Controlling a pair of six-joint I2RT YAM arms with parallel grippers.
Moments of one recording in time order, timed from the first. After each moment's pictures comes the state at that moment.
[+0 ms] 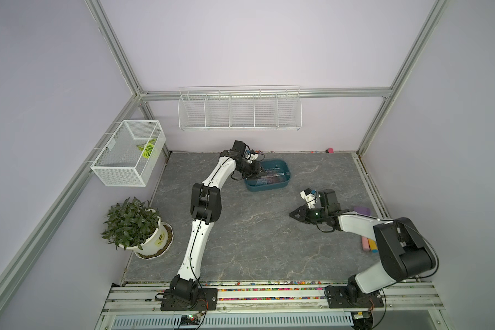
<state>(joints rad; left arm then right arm) -0.38 2.59 2.43 -0.92 0.77 -0.35 0.27 1.55 0.67 0.01 -0.68 0.48</state>
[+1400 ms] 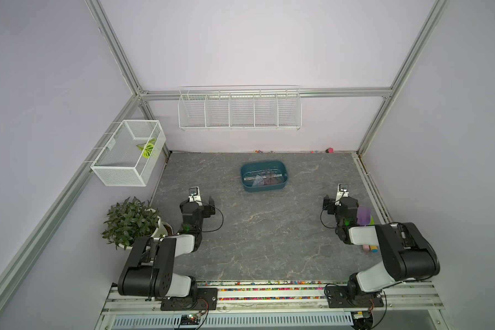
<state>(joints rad) -0.08 1.48 0.32 0.84 -0.15 -0.02 0.08 1.55 0.39 0.75 0.28 -0.01</state>
